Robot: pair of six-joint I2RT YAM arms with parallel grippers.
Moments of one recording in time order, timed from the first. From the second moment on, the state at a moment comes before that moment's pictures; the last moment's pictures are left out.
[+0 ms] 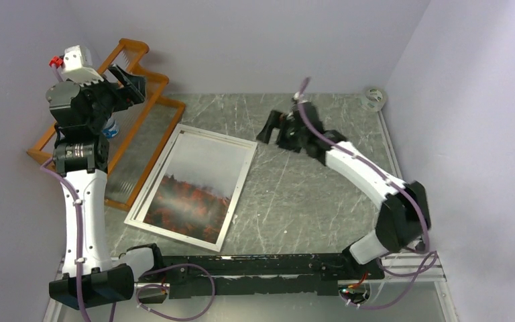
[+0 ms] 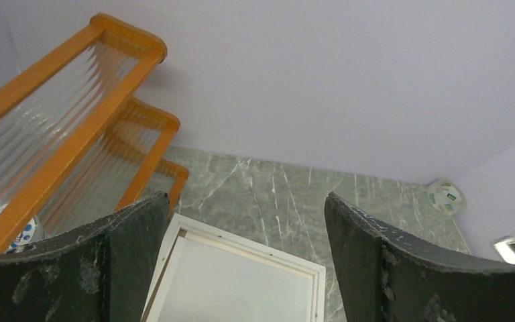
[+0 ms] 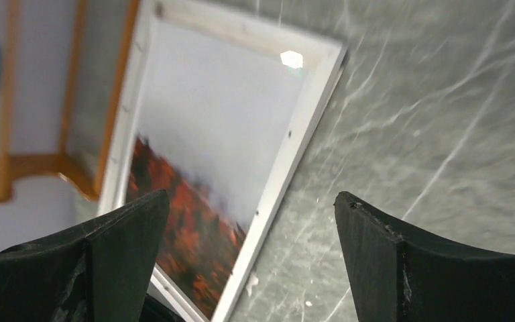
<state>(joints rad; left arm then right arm) 0.18 1.11 1.45 -0.32 0.27 -0.36 0.47 1.46 1.22 -0.30 -0.12 0.70</state>
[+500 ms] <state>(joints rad) 0.15 1.06 1.37 -0.32 0.26 -0.35 0.76 1.96 1.51 -0.59 0.08 0.66</state>
